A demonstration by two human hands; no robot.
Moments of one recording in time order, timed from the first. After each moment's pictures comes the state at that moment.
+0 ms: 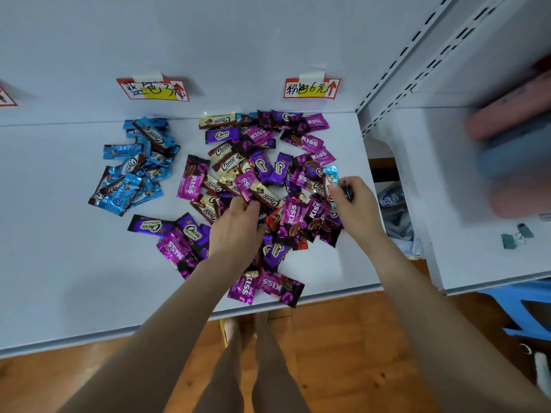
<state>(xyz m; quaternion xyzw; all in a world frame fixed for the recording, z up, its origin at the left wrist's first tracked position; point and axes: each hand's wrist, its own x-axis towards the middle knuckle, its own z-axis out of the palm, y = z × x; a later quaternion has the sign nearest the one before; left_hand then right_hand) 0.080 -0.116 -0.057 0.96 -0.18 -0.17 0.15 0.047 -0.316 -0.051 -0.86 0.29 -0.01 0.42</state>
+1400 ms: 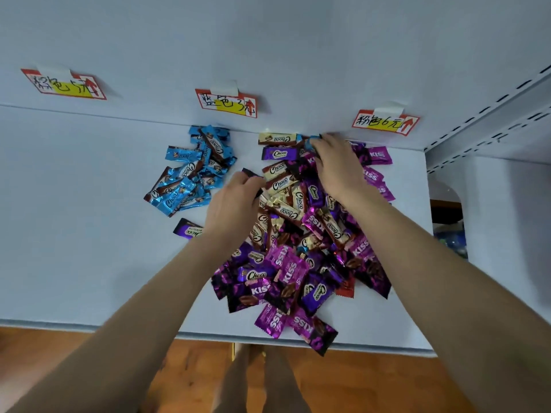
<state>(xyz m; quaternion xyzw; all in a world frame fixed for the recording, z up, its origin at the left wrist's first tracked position) 0.151 -0.071 -0.043 0.96 -0.11 -0.08 0.25 0.202 -0.263 -0.070 -0.99 -0.01 0.07 0.14</state>
